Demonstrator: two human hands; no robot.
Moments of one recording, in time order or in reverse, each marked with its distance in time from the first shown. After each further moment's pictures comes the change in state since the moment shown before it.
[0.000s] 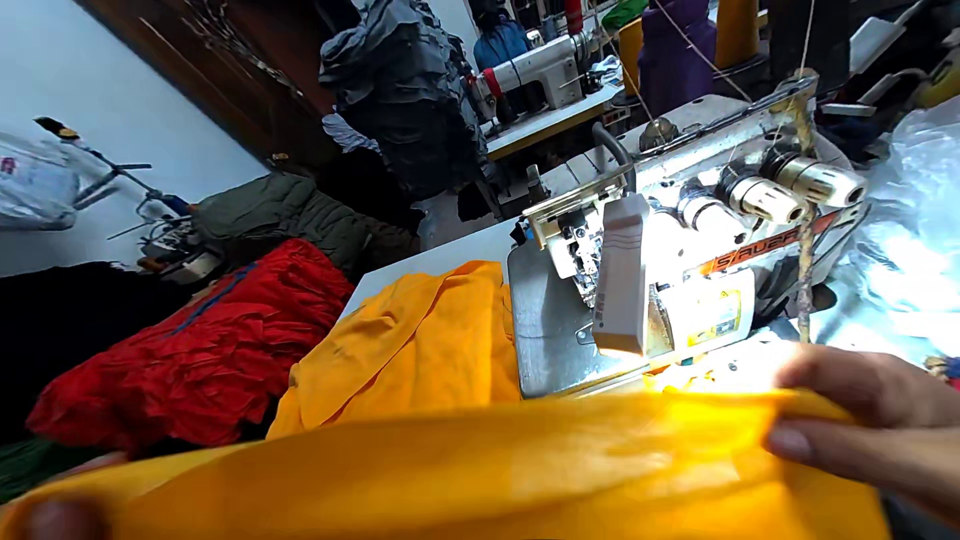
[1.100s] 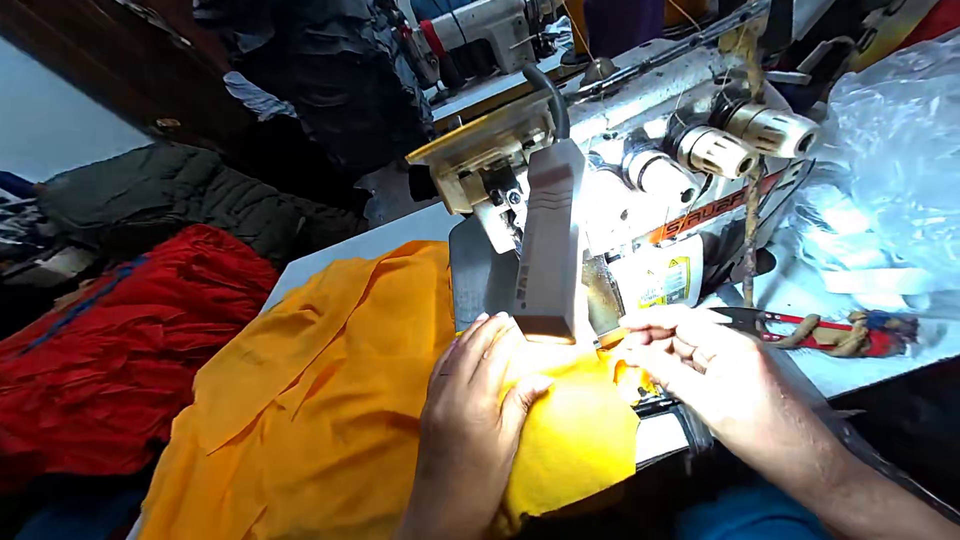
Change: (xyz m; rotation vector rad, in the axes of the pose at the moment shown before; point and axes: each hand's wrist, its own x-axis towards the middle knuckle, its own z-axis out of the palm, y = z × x) left_hand -0.075 -0.084 0.137 0.486 -0.610 0.647; right_hand 0.006 0.058 0.043 -0.435 0.494 0.024
